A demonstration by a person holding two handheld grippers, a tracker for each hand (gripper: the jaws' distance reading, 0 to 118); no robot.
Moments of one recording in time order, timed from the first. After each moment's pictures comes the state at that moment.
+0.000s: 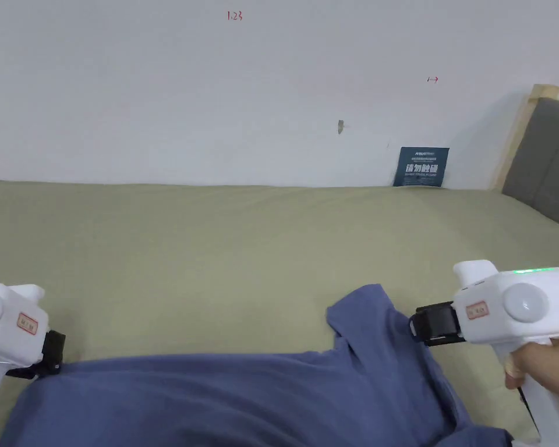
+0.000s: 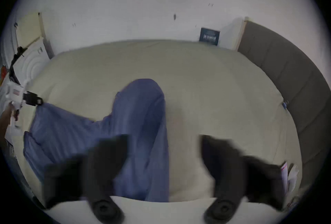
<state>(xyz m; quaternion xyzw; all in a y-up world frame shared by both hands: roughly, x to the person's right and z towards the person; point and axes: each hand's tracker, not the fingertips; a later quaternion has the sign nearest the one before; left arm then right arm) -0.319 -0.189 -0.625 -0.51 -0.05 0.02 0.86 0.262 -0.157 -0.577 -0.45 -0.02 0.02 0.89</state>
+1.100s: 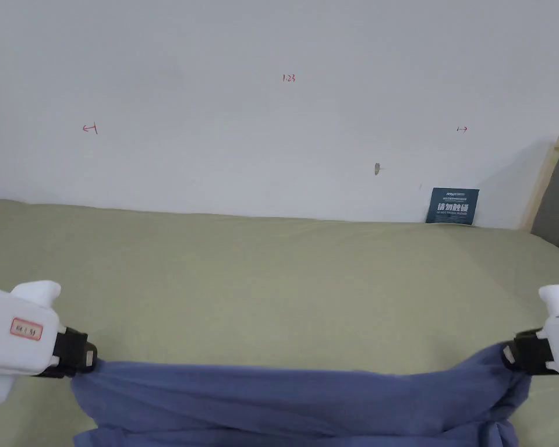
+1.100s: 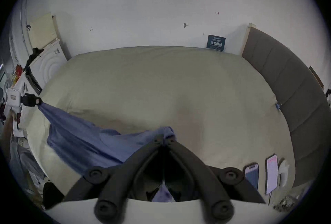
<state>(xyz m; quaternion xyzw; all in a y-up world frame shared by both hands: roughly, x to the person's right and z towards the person) -0.385 -0.078 -0.430 -0.44 -0.11 0.08 0.89 0.248 -0.048 -0.378 -0.40 0.03 0.00 0.92</state>
